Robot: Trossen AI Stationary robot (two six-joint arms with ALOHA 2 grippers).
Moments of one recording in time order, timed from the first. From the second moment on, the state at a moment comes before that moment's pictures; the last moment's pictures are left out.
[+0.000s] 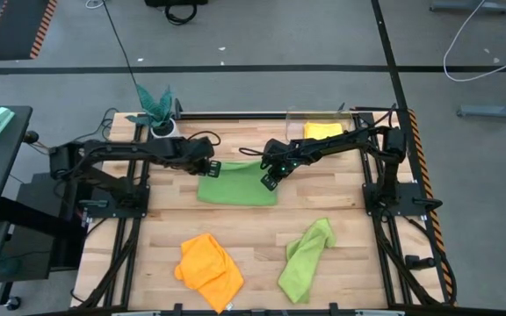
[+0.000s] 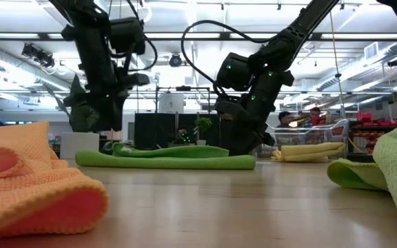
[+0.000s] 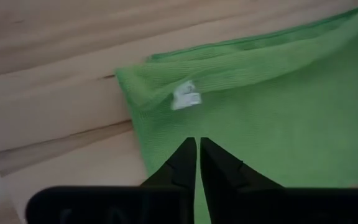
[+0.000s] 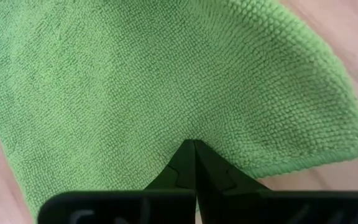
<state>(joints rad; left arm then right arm) 0.30 1.38 0.82 -0.64 -0.12 -0.98 -0.28 1.90 1.06 -0.31 -0.13 0.45</state>
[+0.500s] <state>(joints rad) 0.39 1.51 0.82 -0.59 -0.15 -0.93 -0.26 1.90 1.06 -0.30 -0.12 0.48</state>
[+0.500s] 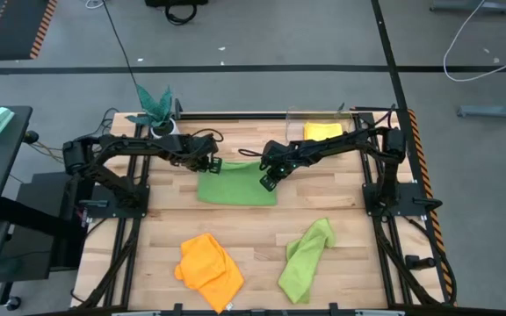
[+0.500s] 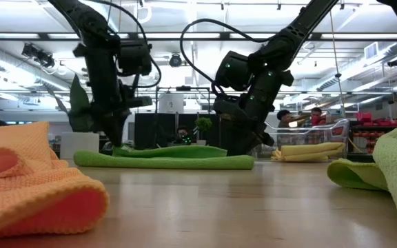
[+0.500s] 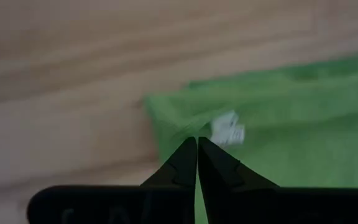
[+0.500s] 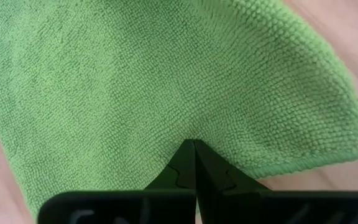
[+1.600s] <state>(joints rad) 0.41 1.41 0.83 -0.43 -0.06 -0.88 -0.28 1.86 1.06 -0.36 -0.13 0.57</state>
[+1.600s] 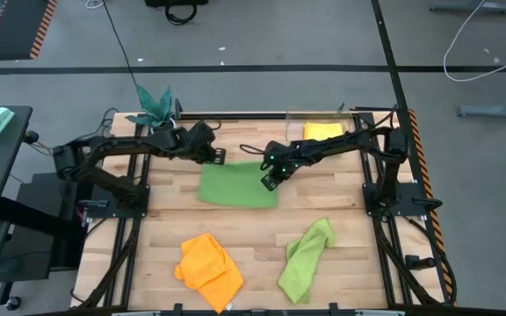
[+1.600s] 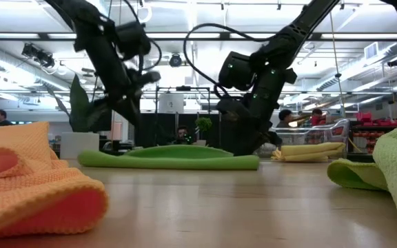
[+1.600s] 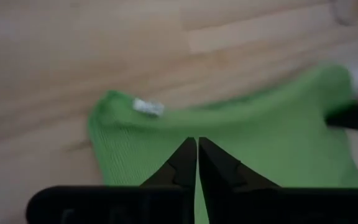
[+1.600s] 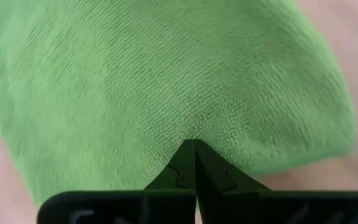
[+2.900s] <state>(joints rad) -0.01 1.56 0.82 -0.51 -0.19 -1.28 -0.08 1.76 1.02 -0.45 -0.12 0.63</state>
